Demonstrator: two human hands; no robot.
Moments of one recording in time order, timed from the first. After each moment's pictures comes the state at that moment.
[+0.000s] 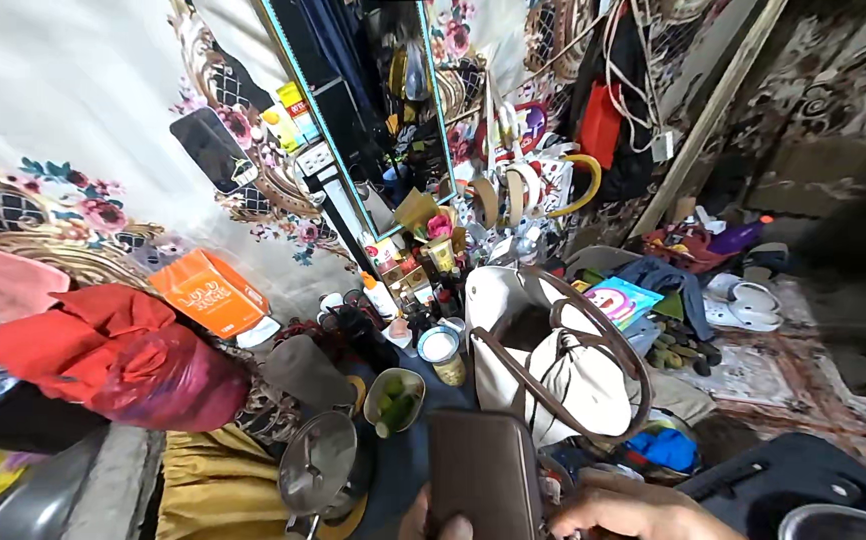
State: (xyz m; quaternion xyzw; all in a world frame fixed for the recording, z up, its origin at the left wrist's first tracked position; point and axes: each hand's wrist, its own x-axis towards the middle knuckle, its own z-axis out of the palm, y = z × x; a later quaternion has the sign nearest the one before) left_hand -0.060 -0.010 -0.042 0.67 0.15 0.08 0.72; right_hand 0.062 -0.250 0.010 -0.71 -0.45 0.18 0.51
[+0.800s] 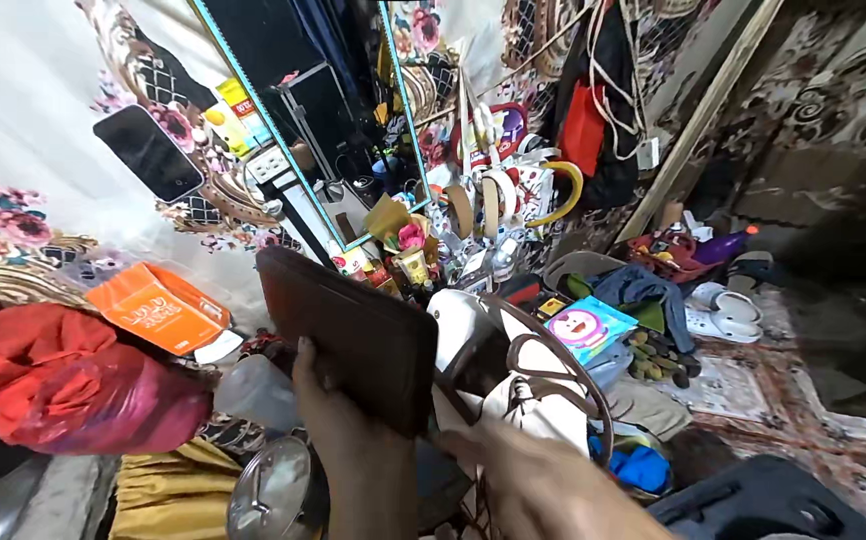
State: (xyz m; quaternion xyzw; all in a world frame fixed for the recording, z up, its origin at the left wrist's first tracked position) left_hand 0.152 -0.052 0.091 0.35 0.19 0.38 0.84; right_hand 0.151 -0.220 0.036 -0.73 -0.48 -0.08 0.48
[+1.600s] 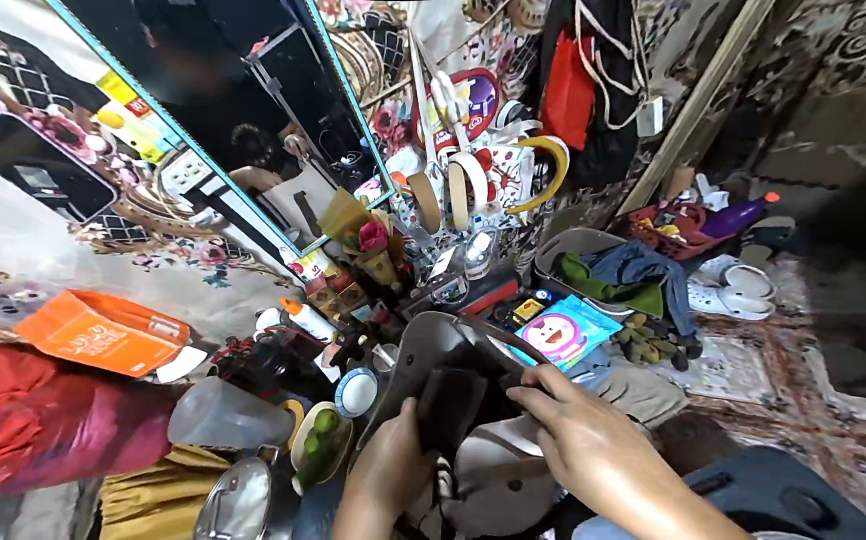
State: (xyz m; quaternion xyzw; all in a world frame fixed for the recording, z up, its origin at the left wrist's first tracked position) left_hand 0.219 -0.072 -0.019 0.92 0.18 -0.28 0.19; right_hand 0.279 -0.299 -0.061 -0.89 -0.33 -0.05 0.30
